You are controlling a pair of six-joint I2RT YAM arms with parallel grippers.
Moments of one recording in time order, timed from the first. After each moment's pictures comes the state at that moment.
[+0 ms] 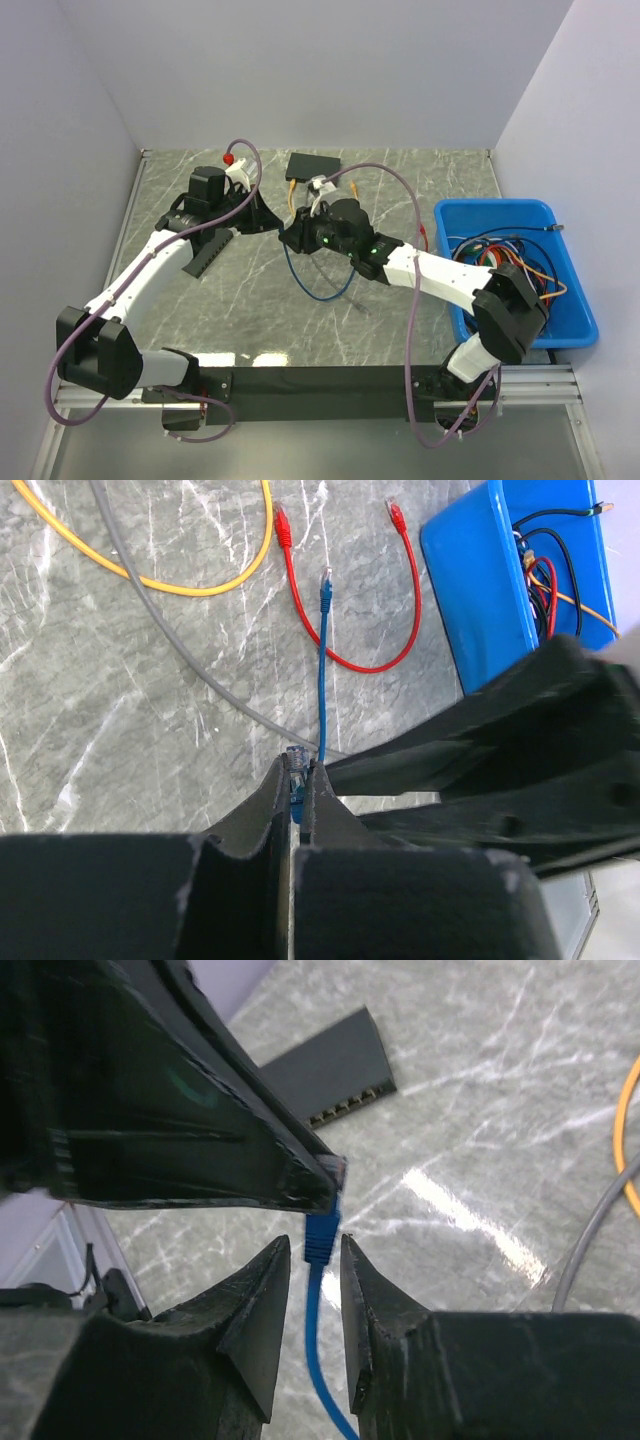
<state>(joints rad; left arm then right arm) -0.32 1.31 1.08 -0.34 0.53 -0.46 0.83 1.54 1.03 0.25 -0.13 0.48</state>
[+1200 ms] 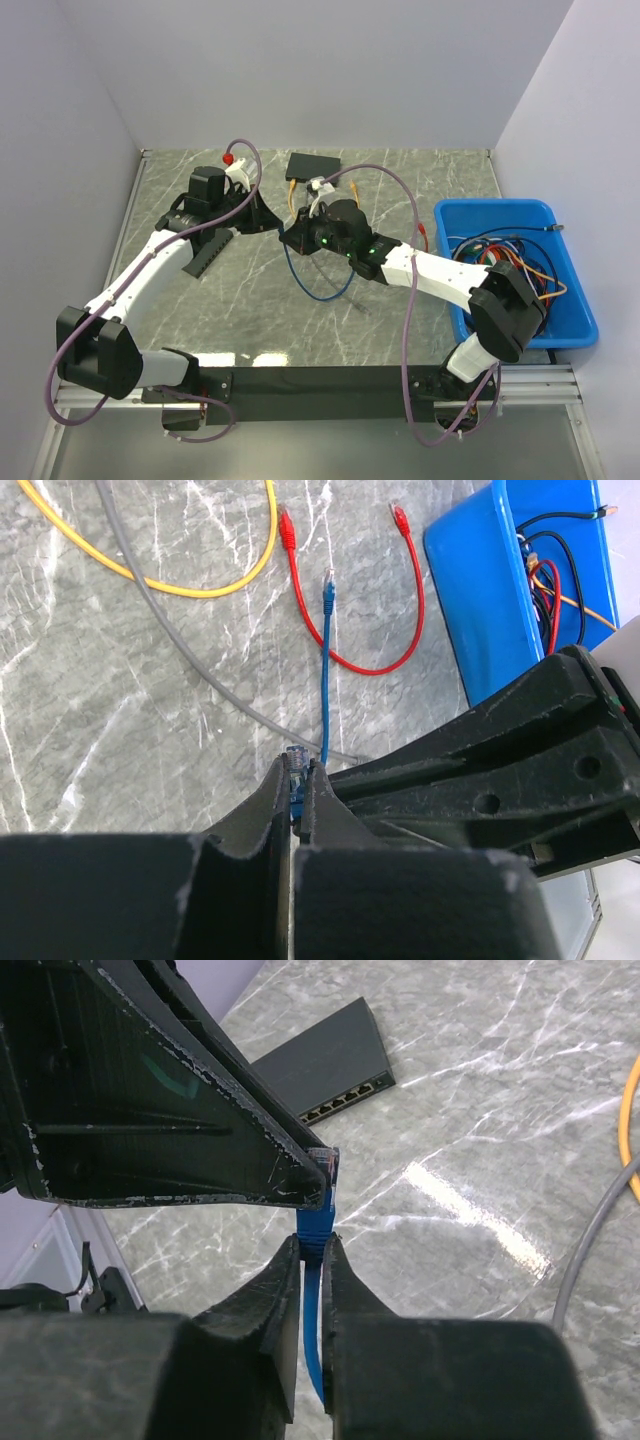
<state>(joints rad) -0.32 1.31 1.08 -0.34 0.52 -0.46 0.83 1.56 1.03 0.25 -0.13 0.48</state>
